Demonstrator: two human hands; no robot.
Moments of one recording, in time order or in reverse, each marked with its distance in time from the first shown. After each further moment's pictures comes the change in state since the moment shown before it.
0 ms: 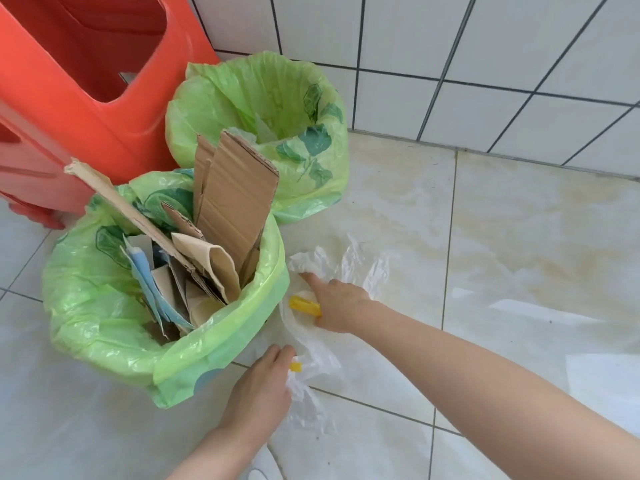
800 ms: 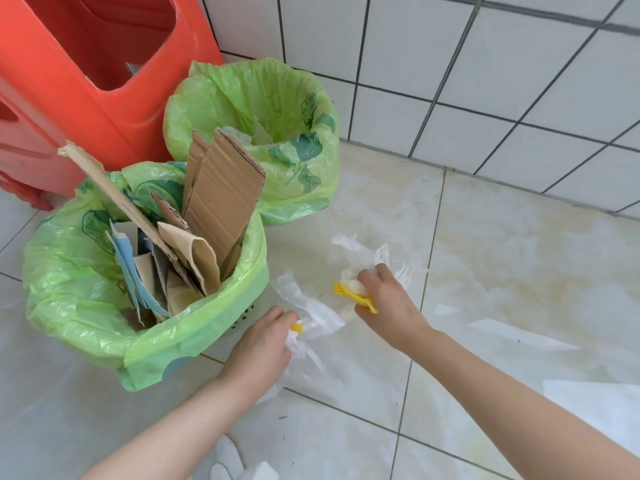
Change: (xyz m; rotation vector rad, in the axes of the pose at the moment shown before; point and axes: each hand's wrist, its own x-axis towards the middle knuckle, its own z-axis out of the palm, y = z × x) left_hand 0.034 0.037 -0.024 -0.140 0.112 0.099; right_hand -0.065 0.084 -0.022 0.232 0.403 -0.093
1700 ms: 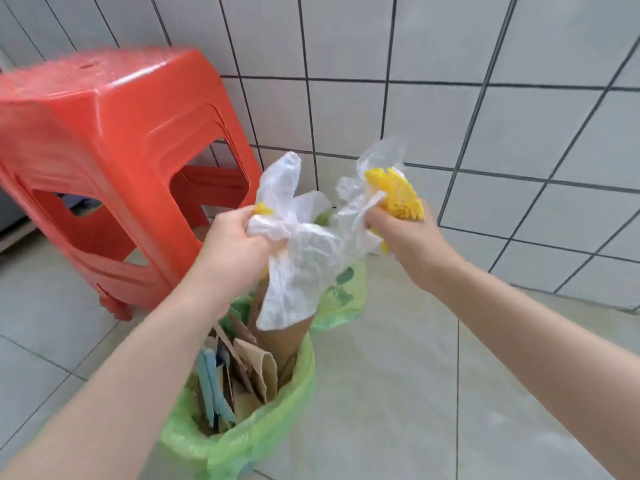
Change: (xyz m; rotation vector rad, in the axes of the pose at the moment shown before) left_hand 0.008 0.096 -0.287 -0.635 0.581 0.081; right_hand 0.062 -0.167 -0.216 0.948 0.397 -0.081
